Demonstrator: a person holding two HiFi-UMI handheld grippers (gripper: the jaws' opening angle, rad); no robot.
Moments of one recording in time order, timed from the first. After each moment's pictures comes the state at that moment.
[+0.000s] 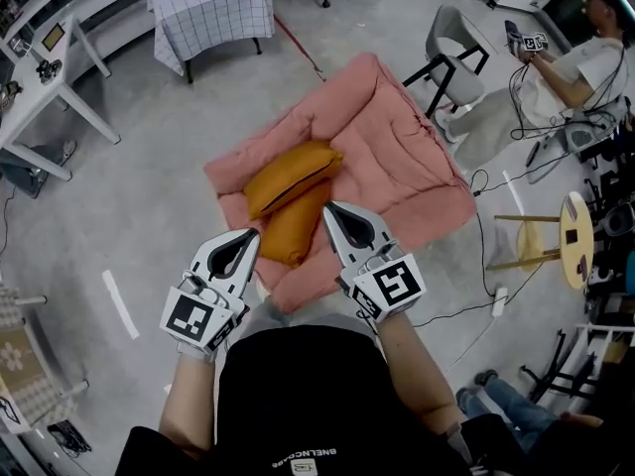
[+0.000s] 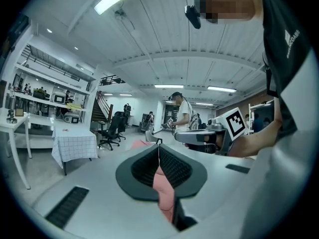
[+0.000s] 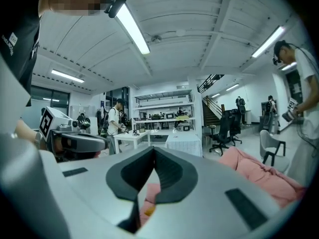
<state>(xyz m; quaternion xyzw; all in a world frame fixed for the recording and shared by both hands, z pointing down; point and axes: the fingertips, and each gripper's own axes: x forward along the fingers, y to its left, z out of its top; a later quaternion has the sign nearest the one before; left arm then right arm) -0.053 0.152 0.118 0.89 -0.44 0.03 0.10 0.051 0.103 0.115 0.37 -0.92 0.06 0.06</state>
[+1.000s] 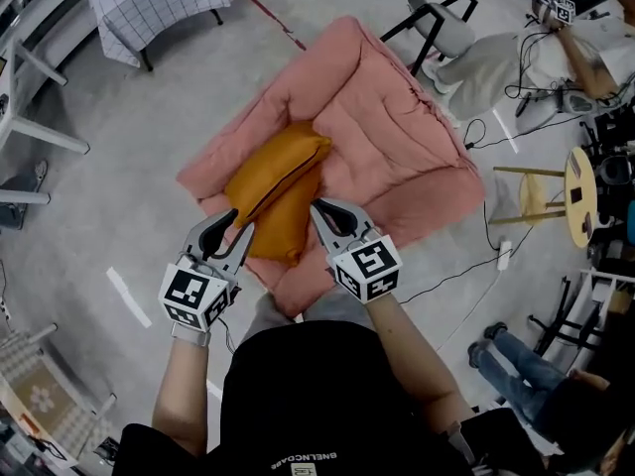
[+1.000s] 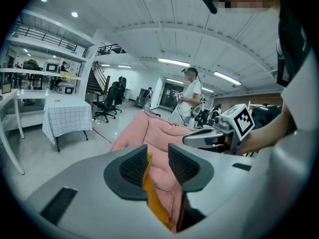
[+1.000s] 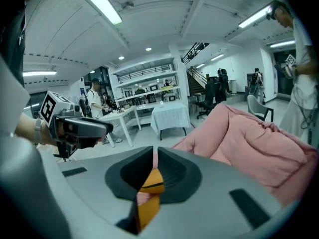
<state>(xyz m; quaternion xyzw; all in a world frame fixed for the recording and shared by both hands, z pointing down) -0.051 0.032 0.240 0.89 -0.38 0.13 0.21 0.069 0.019 0.264 0.42 -0.87 0.20 0.18</state>
